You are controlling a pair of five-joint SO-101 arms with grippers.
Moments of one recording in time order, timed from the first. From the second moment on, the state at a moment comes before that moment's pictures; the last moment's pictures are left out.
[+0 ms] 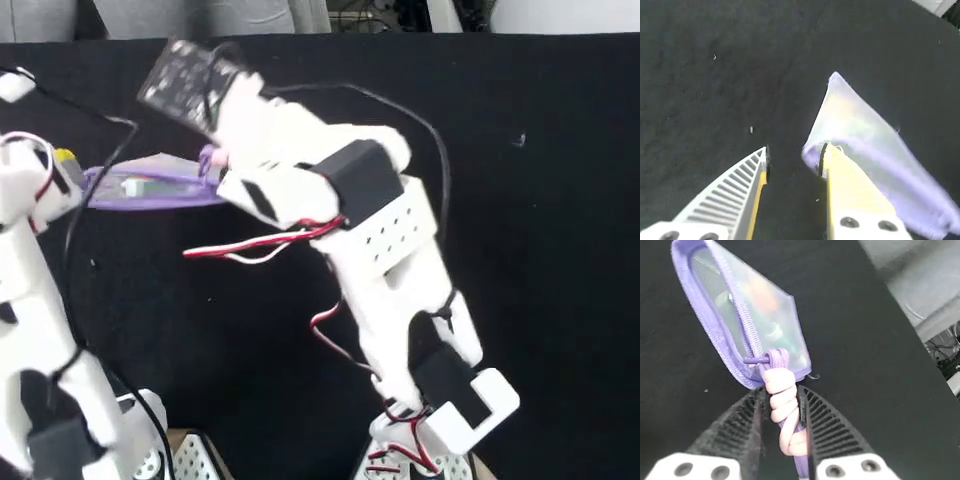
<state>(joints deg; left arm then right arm) -25.3 -26.1 -14.7 100.4 10.8 -35.6 -0.4 -37.6 93.1 26.6</state>
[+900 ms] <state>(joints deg) -11.3 -33.6 26.6 62.1 11.4 -37.7 -0.4 -41.5 99.4 29.9</state>
